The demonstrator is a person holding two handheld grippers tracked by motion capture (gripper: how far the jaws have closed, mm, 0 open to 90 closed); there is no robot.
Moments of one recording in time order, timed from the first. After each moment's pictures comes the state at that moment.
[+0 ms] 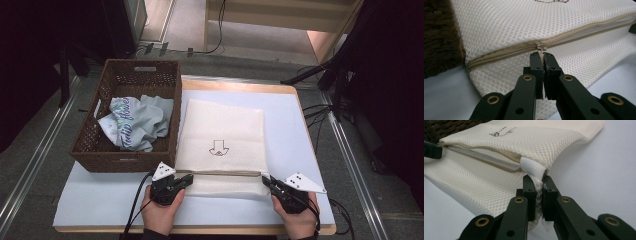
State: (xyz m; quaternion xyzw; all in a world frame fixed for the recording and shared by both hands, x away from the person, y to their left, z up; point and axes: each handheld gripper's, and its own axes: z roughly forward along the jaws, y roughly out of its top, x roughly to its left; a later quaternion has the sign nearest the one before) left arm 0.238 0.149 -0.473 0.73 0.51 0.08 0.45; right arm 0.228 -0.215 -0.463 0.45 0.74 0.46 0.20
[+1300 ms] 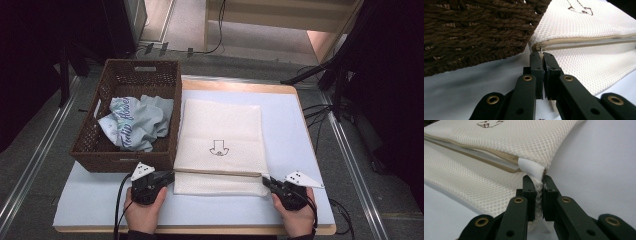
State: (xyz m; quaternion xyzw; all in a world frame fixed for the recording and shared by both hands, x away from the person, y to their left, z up) left arm 0.234 0.193 -0.473 0.69 0.56 0.10 0.44; right arm 0.240 -0.223 -0.486 0.49 0.73 0.45 0.16
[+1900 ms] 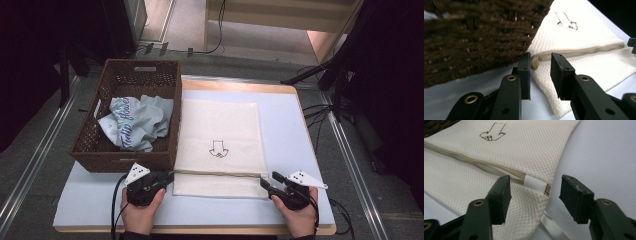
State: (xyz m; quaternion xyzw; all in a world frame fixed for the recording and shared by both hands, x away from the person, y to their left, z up) left arm 0.227 0.202 -0.466 0.69 0.54 0.12 0.48; right arm 0.242 -0.230 -0.486 0.49 0.72 0.46 0.16
